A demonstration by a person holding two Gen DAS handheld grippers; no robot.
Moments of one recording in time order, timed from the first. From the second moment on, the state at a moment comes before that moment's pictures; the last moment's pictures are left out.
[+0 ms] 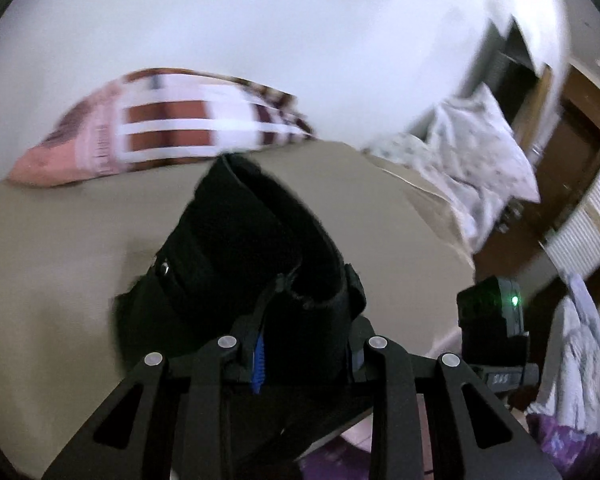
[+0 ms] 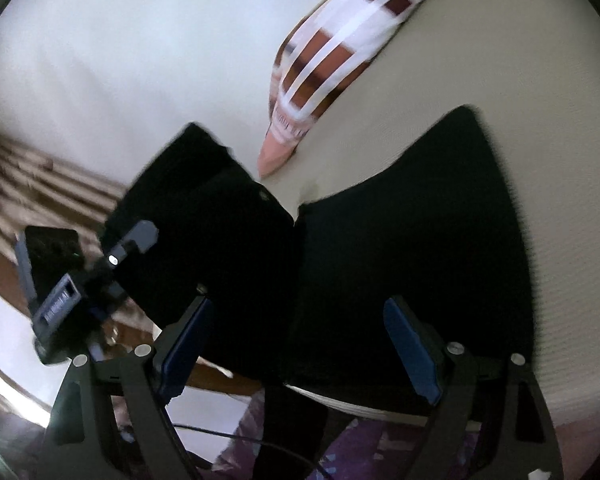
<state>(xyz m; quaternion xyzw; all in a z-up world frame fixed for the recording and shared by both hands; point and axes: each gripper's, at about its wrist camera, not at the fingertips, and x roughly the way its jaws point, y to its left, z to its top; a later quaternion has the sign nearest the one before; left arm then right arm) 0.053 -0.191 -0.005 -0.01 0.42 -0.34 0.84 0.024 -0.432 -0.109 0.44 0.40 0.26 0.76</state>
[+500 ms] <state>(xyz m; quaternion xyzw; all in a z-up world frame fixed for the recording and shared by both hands) 0.056 -0.275 -0.078 0.03 0.46 -0.43 0.77 -0.003 -0.499 -0.146 0.57 0.34 0.26 0.70</state>
